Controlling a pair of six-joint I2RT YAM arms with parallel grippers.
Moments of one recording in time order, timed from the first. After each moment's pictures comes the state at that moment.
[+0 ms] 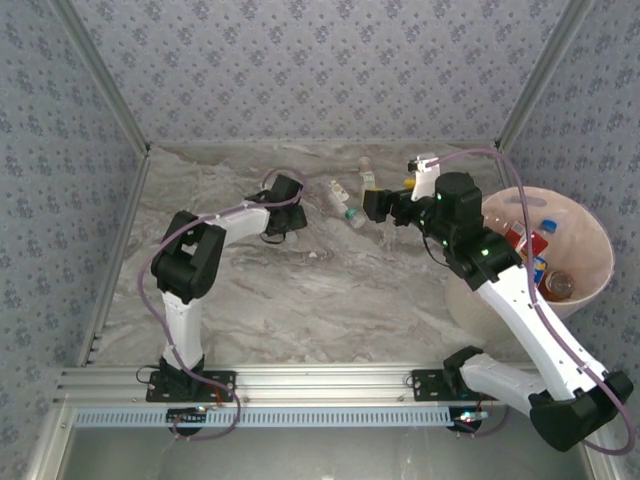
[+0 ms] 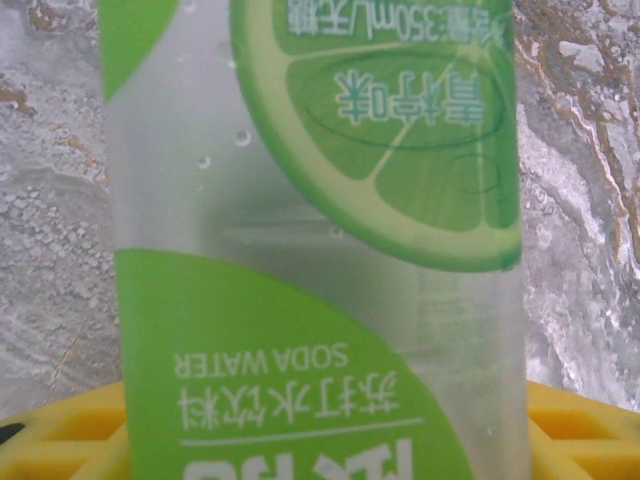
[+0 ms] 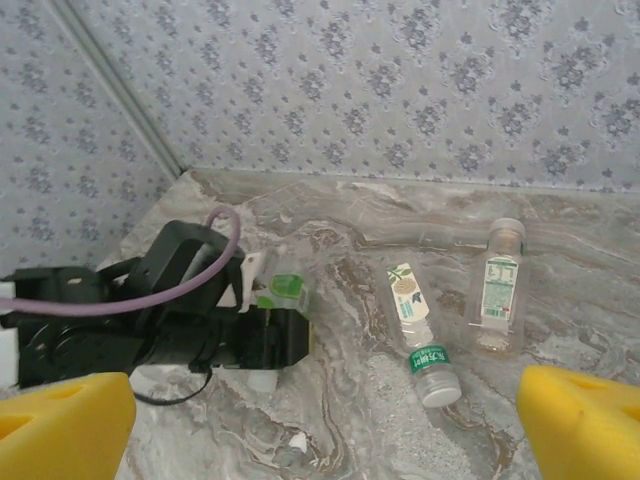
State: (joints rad) left arm -0.52 2.02 1.34 -0.34 -0.14 -0.70; right arm 0.48 1.03 1.13 -0.40 -0.06 0.28
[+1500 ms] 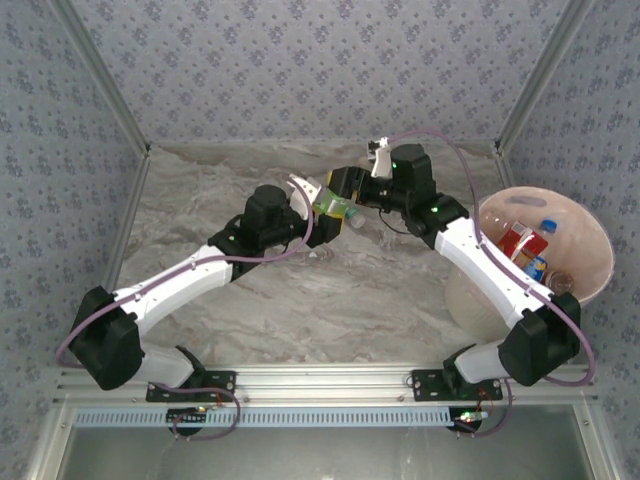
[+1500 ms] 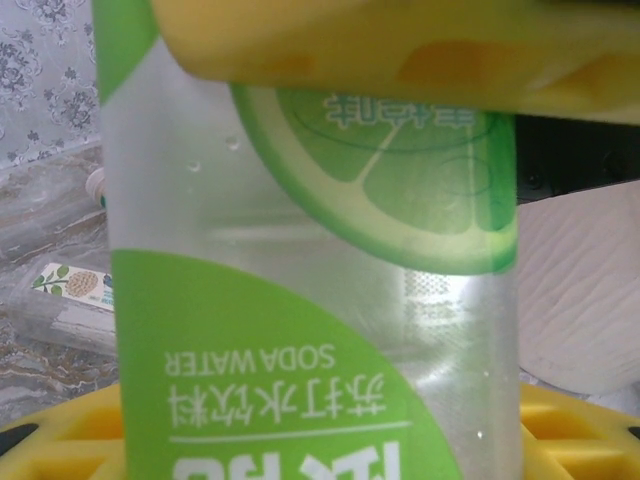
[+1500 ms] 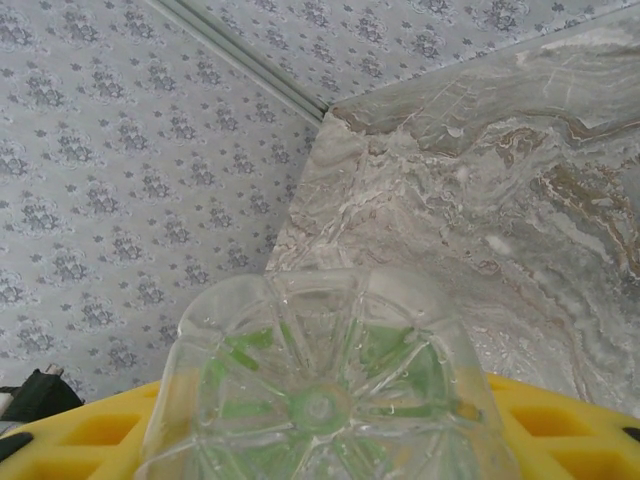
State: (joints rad) left arm -0.76 1.38 1.02 0.05 0.22 -0.19; right arm 0.50 1.39 1.26 -0.22 -0.41 0.71
